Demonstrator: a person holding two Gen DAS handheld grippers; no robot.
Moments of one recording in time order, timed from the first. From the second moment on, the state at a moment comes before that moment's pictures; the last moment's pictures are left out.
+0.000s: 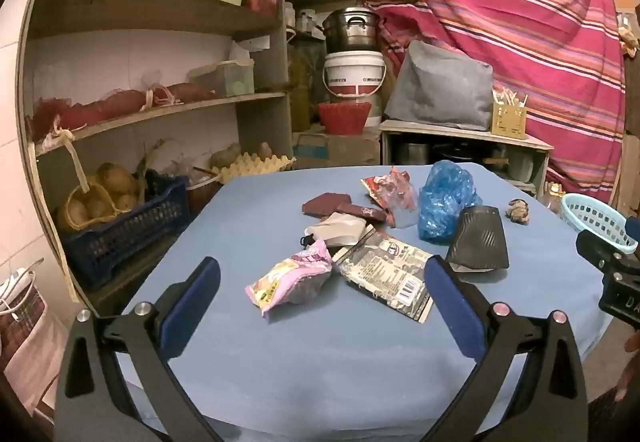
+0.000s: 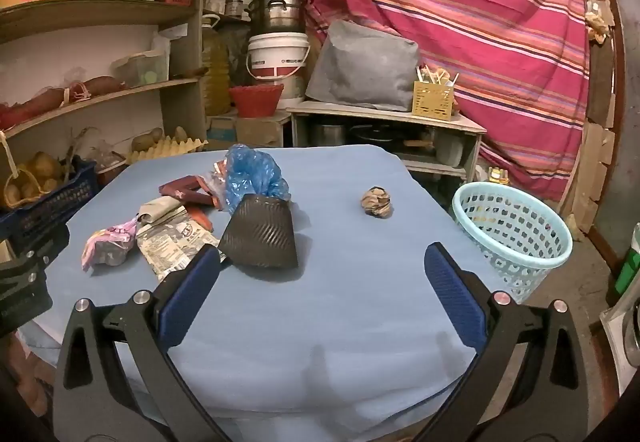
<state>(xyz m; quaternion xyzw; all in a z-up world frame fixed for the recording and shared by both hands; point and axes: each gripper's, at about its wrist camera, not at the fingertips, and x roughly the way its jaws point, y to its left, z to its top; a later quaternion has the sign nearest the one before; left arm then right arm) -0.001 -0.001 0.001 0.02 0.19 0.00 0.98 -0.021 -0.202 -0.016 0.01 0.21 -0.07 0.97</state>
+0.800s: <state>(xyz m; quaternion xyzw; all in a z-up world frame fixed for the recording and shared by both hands) -0.005 0.009 0.006 0.02 0.18 0.01 0.98 -0.025 -0.197 -0.012 0.00 0.21 -0.06 0.98</state>
